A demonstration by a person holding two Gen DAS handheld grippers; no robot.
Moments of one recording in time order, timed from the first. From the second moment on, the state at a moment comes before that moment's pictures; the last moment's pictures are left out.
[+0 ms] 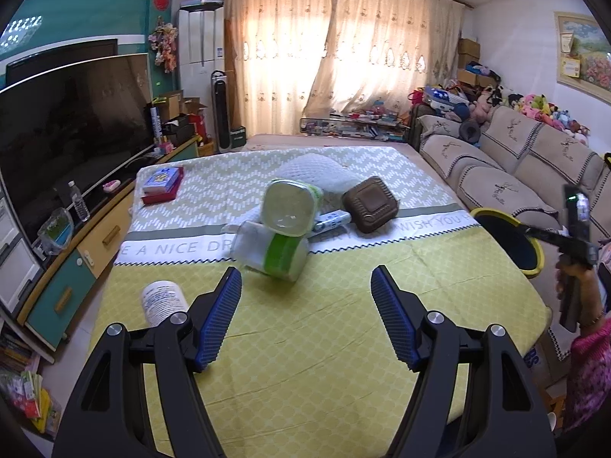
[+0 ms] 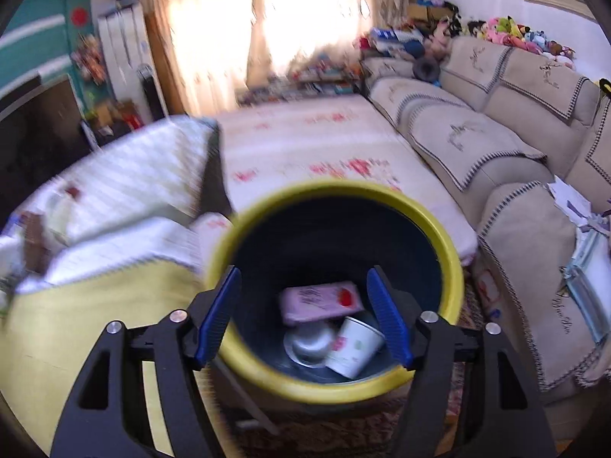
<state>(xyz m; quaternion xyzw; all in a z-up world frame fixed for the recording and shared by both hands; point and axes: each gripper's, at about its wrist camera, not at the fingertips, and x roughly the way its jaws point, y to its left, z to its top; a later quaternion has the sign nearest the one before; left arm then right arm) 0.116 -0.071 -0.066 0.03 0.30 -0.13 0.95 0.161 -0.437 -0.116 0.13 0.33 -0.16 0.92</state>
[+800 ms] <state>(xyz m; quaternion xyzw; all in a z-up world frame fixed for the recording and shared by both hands) 0.178 0.008 -0.138 -0.03 0.41 0.07 0.91 0.158 -0.331 -0.063 0.07 0.17 -0.11 0.98</state>
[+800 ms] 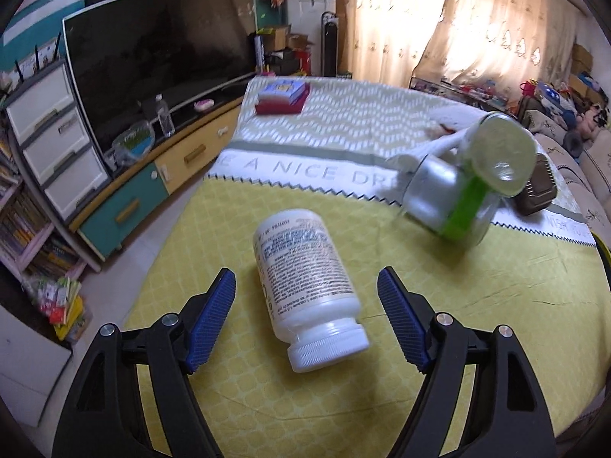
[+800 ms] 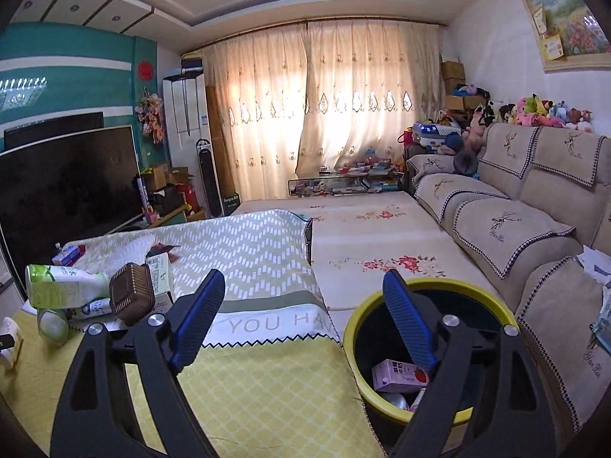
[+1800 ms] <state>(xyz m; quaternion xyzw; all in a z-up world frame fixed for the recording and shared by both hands) 0.163 -0.013 -0.116 -0.01 0.38 0.00 0.92 0.166 -0.322 -0.065 0.06 0.18 -0.11 0.98</state>
